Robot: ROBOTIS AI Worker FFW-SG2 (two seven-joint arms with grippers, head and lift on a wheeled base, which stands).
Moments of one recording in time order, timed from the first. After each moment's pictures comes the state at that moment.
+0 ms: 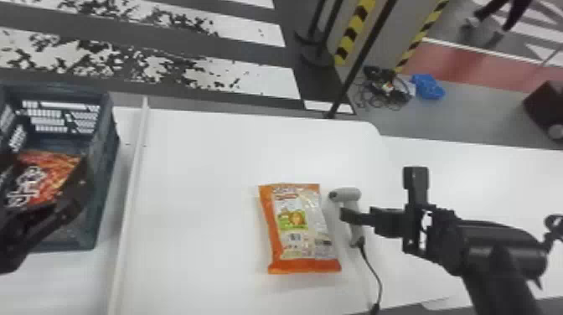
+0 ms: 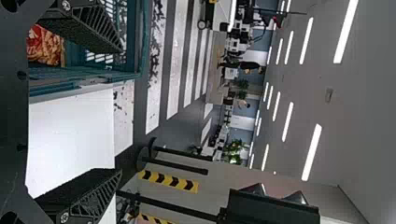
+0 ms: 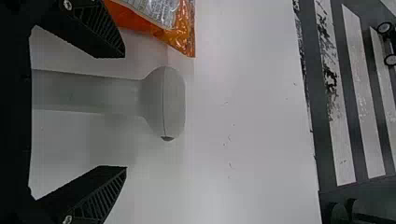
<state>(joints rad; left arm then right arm) 0.63 0.21 0.00 -2.30 0.30 0.20 -0.11 0.16 -0.47 -0.25 -1.63 -0.35 0.89 0.40</state>
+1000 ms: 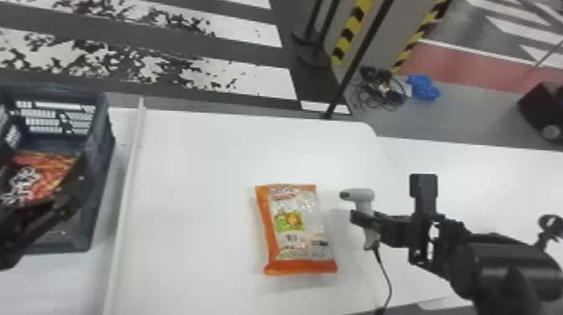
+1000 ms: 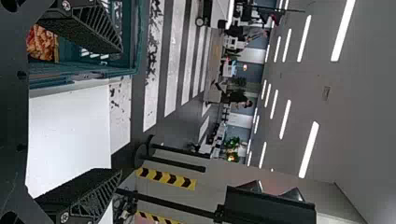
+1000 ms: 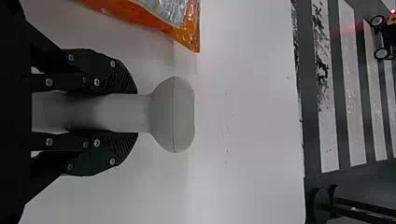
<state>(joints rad) 0.61 0.21 -0.01 -2.30 0.30 0.21 -0.10 0.29 -0.43 -0.32 -1.81 -0.33 0.89 0.35</state>
